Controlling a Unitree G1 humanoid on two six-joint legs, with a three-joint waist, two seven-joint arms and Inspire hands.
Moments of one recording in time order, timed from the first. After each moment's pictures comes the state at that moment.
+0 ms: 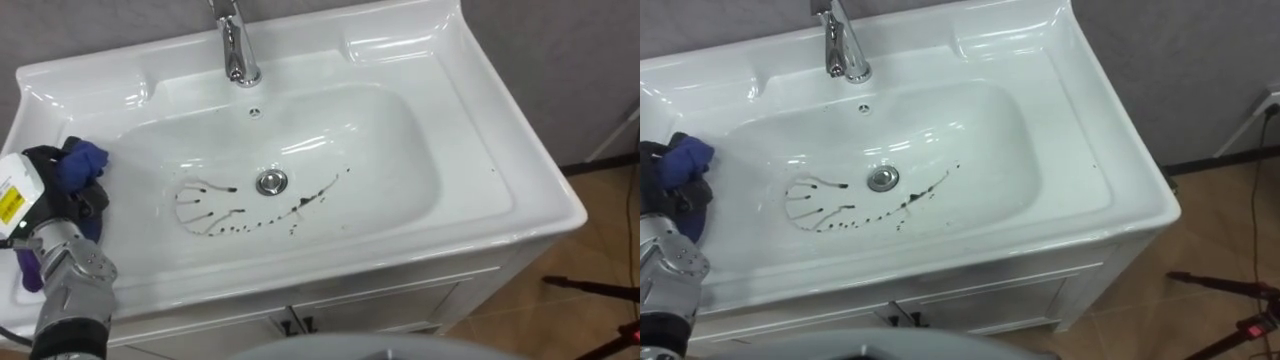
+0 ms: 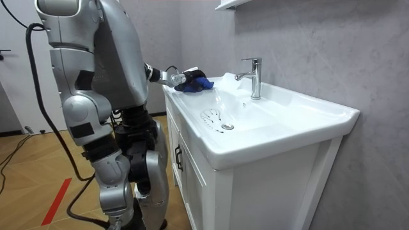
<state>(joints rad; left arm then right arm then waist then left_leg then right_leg) 0.03 0.33 0.27 0.66 0.67 0.02 0.54 0.17 -0.32 -0.10 1.20 -0.20 0.32 0.33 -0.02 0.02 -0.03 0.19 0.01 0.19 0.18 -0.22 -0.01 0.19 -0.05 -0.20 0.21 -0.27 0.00</state>
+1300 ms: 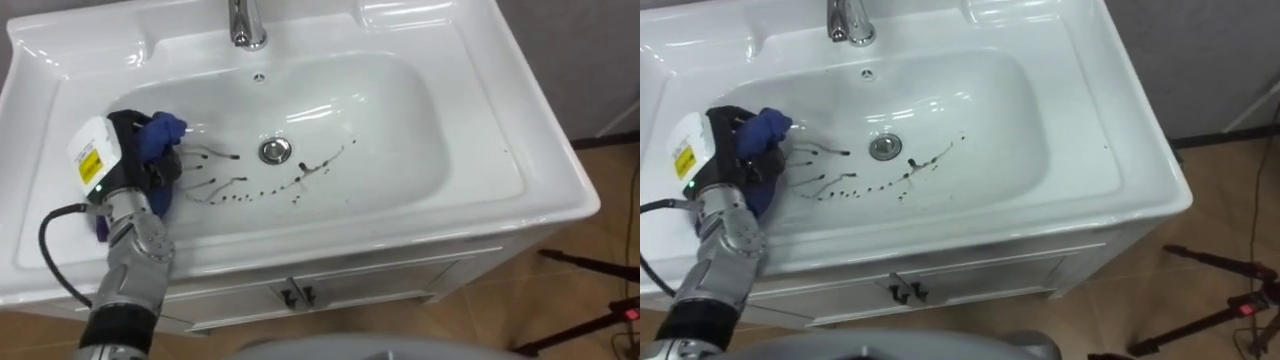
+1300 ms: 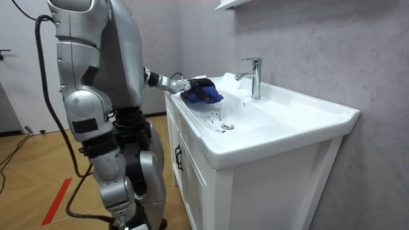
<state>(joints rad) 0.01 0.25 0.06 0.46 0.66 0.02 0.52 0.15 -0.31 0.02 1.20 -0.12 0.12 0.23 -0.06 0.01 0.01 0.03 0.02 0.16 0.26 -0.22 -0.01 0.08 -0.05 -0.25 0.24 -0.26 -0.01</state>
